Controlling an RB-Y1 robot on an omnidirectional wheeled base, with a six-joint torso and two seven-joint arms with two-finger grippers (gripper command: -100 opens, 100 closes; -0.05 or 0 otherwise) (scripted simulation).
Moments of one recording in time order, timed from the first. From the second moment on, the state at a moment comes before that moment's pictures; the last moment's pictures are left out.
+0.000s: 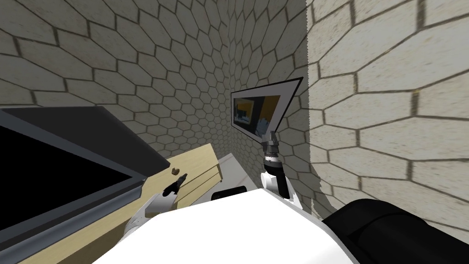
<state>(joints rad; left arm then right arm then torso) 0.13 0.47 -0.07 -1.19 -0.09 0.38 -0.24 0.52 0.04 -0.05 -2.29 0.06 -0.51 -0.07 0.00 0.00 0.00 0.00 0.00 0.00</state>
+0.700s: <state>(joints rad) 0.07 0.53 -0.05 -1.09 -0.09 0.52 -0.25 0.52 0.04 -0.05 -2.29 0.06 -0.51 -0.07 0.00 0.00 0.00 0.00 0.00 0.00</state>
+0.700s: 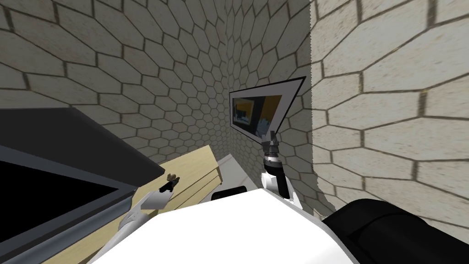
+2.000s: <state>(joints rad) 0.01 0.56 -0.03 -0.96 -0.12 0.52 -0.25 0.52 0.04 -0.05 -2.29 0.06 -0.51 -0.07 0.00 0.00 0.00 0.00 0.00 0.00</state>
